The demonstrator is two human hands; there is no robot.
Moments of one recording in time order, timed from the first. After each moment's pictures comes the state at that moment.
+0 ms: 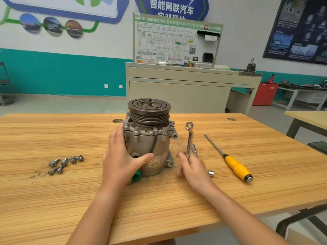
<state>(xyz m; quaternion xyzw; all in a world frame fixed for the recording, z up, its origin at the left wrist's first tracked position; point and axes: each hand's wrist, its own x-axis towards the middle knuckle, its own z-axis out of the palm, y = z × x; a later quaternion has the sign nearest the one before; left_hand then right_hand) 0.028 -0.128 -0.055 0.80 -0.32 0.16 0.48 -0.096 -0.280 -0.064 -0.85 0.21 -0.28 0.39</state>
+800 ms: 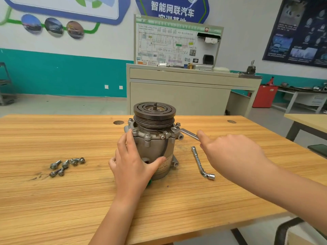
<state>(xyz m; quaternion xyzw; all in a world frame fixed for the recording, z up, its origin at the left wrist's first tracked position) -0.006 -0.144 -0.052 0.85 -0.26 0.23 0.40 -0.153 -0.259 0.054 -0.93 0.20 -0.06 -0.31</state>
